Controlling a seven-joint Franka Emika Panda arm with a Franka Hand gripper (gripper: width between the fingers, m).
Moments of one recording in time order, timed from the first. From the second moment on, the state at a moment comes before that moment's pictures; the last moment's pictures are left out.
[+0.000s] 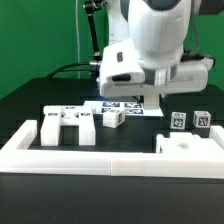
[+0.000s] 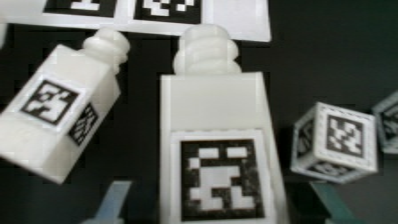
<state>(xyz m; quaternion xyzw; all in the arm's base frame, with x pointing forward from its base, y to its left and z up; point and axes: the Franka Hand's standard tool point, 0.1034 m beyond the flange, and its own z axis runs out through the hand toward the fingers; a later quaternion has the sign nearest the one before) 0.477 0.025 0.070 -0.93 -0.01 0.37 0.05</state>
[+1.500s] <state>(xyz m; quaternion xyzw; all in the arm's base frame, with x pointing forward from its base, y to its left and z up) 0.561 0.049 0.107 -1.00 -0.02 -0.07 0.03</state>
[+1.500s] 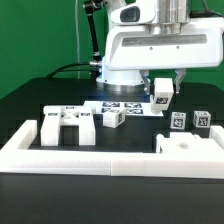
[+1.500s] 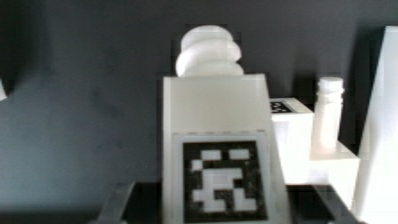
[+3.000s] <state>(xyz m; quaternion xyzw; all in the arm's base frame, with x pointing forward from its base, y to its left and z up) 0.595 0.109 0.108 -0.98 -0.05 -0.20 0.04</state>
